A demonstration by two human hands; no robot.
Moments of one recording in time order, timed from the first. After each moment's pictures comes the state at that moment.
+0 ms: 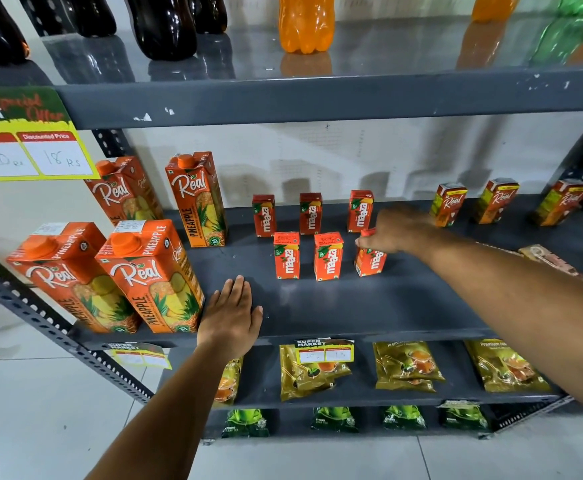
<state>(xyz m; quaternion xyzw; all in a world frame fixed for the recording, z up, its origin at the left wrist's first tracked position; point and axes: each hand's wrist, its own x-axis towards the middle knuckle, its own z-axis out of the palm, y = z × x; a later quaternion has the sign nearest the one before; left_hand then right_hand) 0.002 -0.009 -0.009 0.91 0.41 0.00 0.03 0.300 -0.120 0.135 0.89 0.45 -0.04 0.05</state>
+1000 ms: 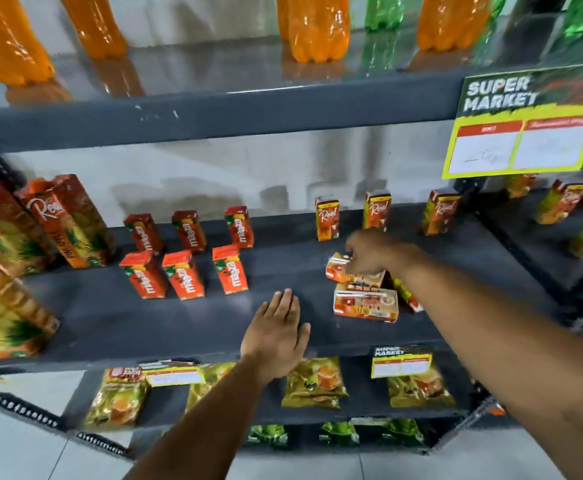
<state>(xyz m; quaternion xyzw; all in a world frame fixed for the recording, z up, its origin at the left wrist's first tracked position) 0.275 -0.215 -0.002 0.95 0.30 -0.01 0.01 0.506 -0.262 0.106 0.84 0.54 -0.11 0.02</state>
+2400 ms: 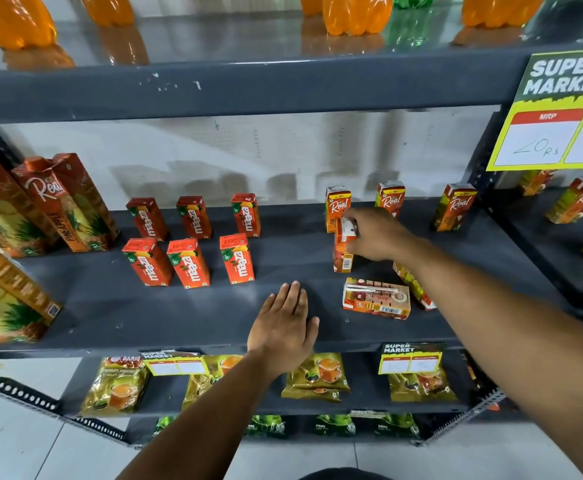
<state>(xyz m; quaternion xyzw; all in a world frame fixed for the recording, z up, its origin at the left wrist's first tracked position) 0.272 -0.217 0.003 0.96 0.29 -0.01 0.03 0.492 -0.251 0.115 0.83 0.53 -0.10 -0.14</state>
